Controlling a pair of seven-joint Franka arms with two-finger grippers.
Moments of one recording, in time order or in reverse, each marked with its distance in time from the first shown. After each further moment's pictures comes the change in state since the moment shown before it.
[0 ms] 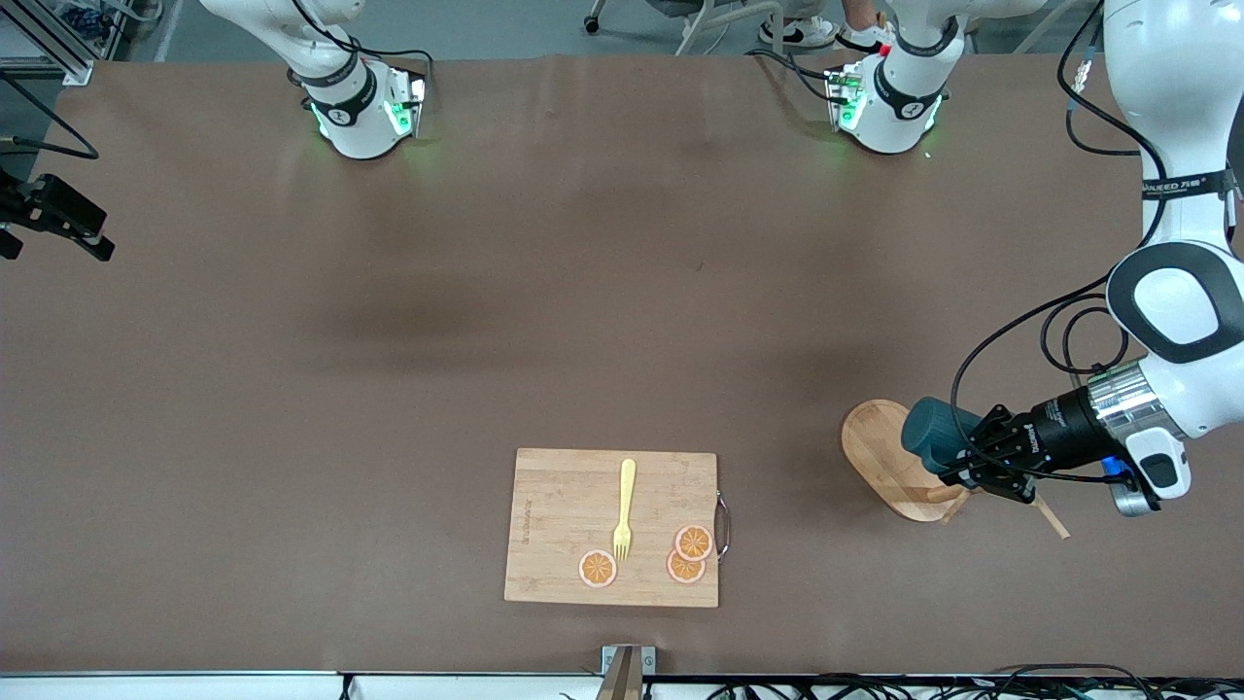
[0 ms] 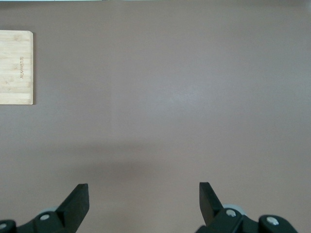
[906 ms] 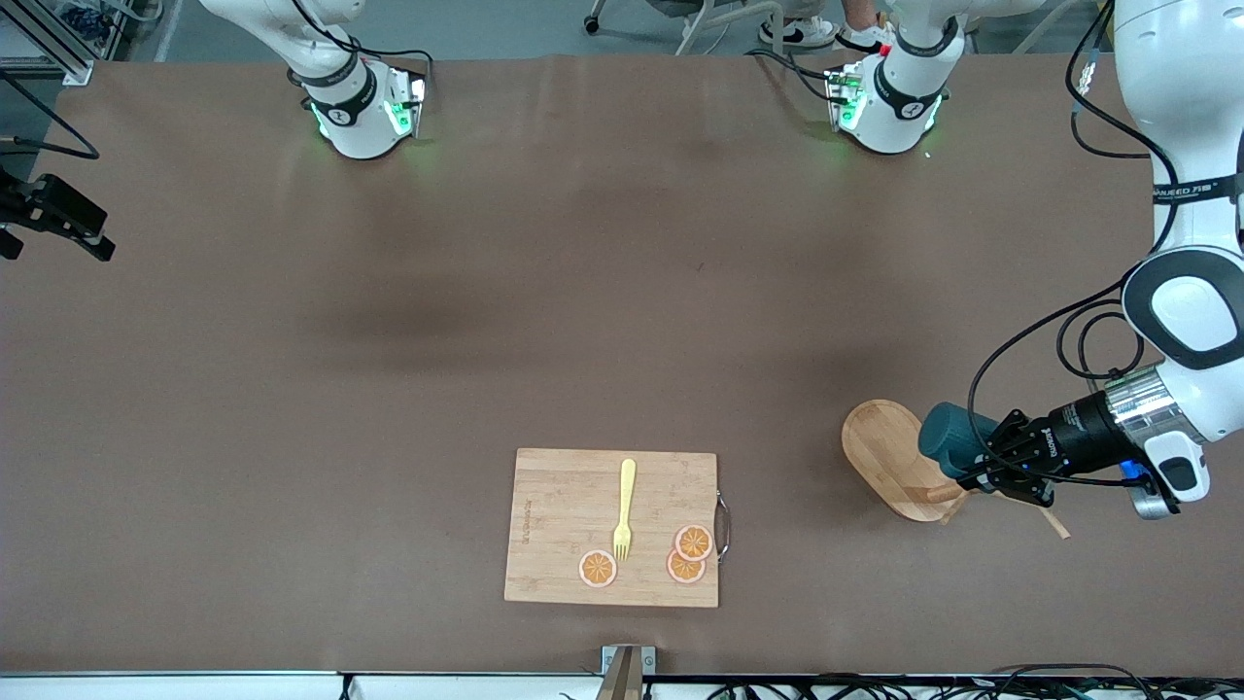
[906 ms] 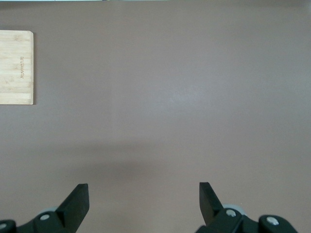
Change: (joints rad) left arm 0.033 0.013 0.000 0.004 0.000 0.000 0.036; right arm 0.000 0.000 0.001 0.000 0.000 0.000 0.000
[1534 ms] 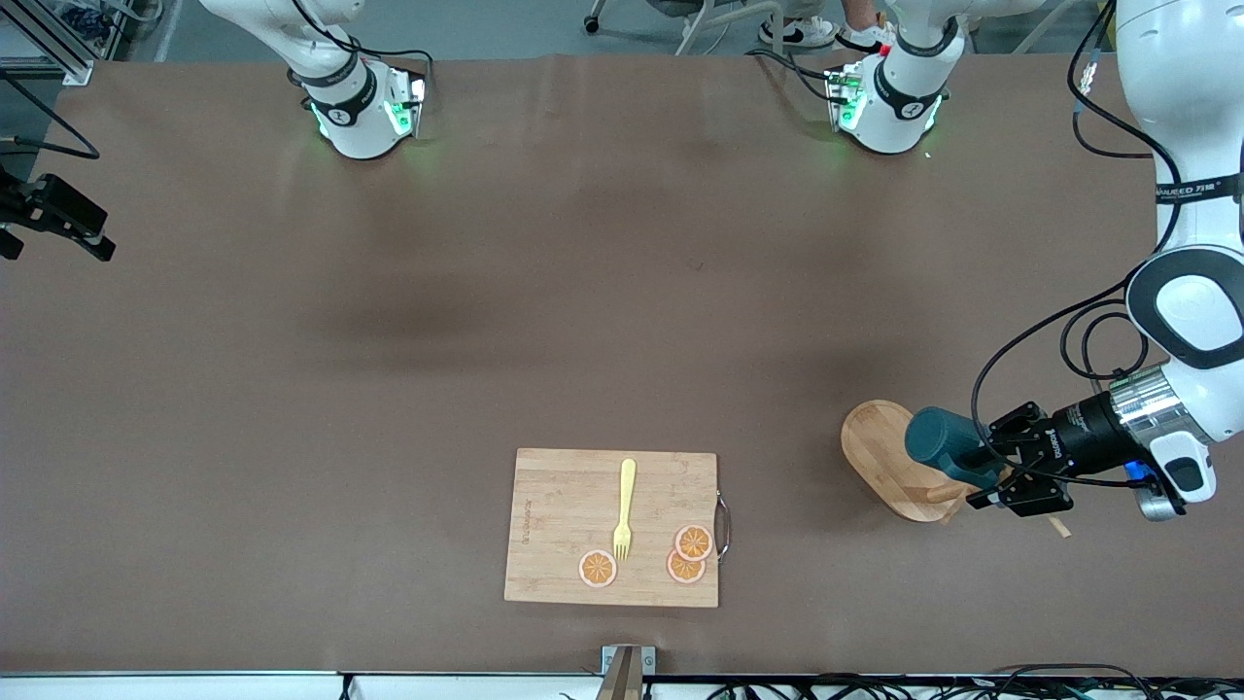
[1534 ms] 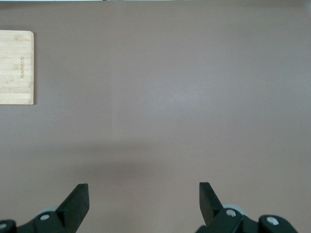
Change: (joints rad) left arm 0.000 0.000 -0.002 0.014 0.000 0.000 0.000; right arm 0.000 0.000 0.001 0.000 0.000 0.000 0.000
